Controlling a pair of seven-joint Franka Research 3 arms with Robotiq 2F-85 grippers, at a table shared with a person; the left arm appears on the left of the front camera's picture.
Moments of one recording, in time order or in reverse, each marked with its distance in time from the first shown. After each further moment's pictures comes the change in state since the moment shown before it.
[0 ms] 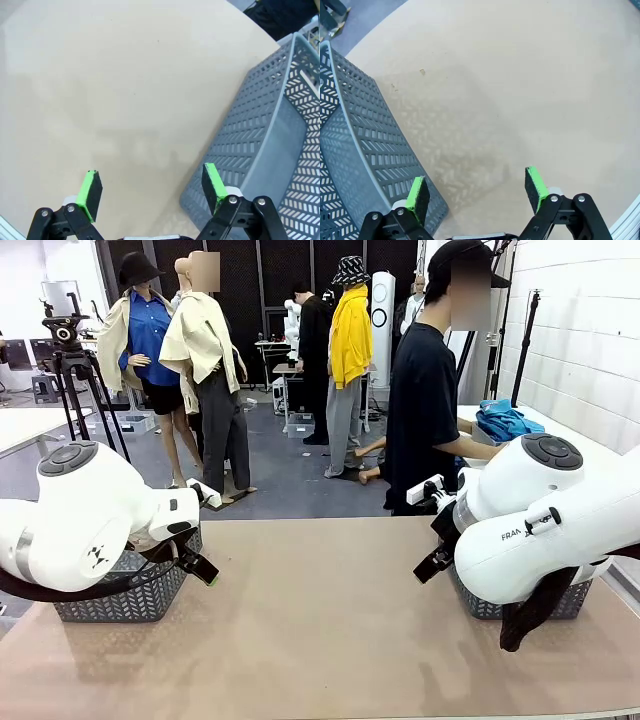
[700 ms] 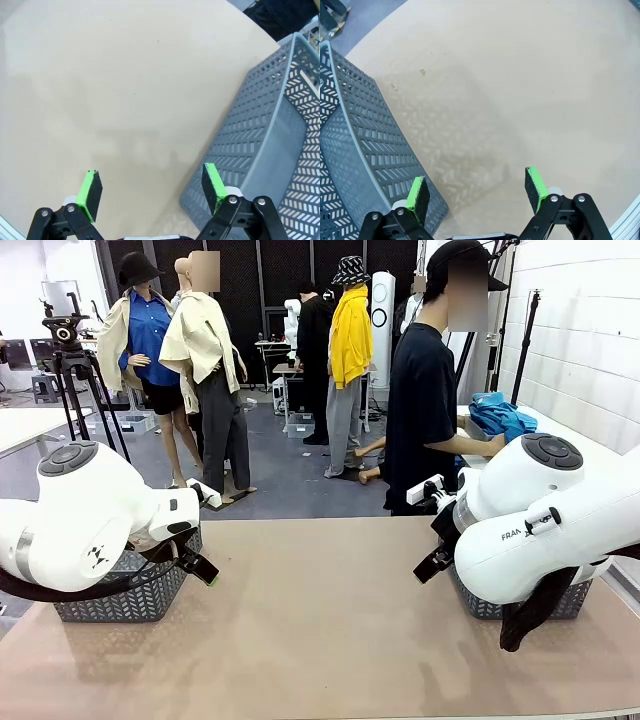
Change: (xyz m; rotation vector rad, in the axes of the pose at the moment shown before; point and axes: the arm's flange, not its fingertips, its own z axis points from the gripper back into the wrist) left arm 0.000 0.000 0.000 0.000 0.000 0.000; right arm 0.000 0.000 0.000 0.000 0.000 0.000
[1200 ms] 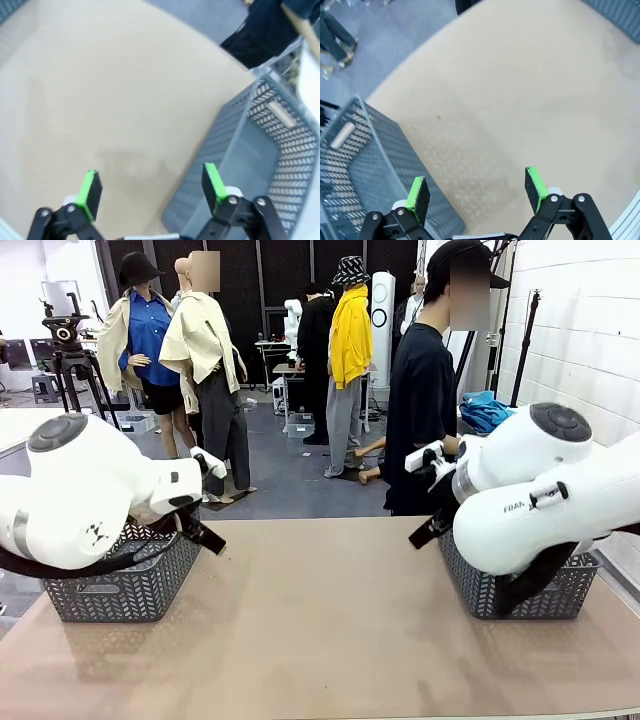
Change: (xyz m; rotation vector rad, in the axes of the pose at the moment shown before) left arm 0.043 -0.001 0.053 0.030 -0.151 -0.070; right arm 0.046 -0.019 0.047 -0.051 -0.134 0.003
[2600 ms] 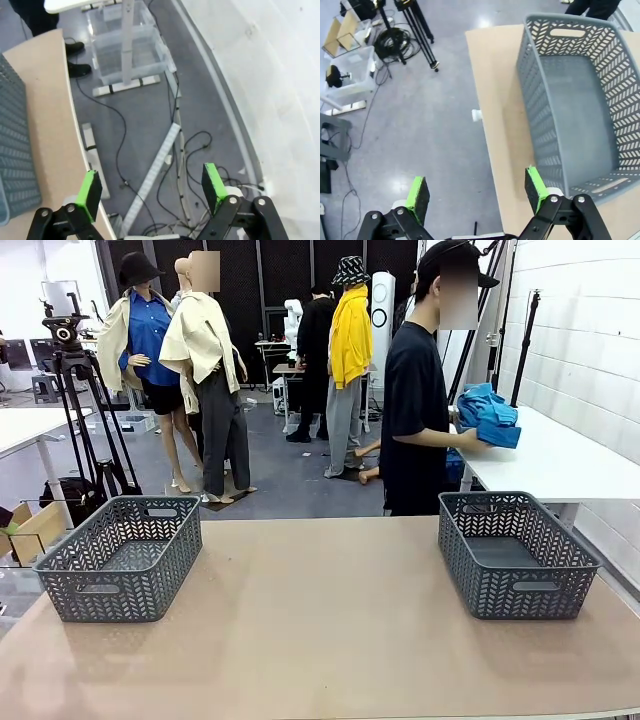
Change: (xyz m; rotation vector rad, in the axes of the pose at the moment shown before) left arm -0.201 0.317 0.075 0.168 0.101 0.521; right arm -0.245 -0.306 0.120 -0.496 0.124 -0.728
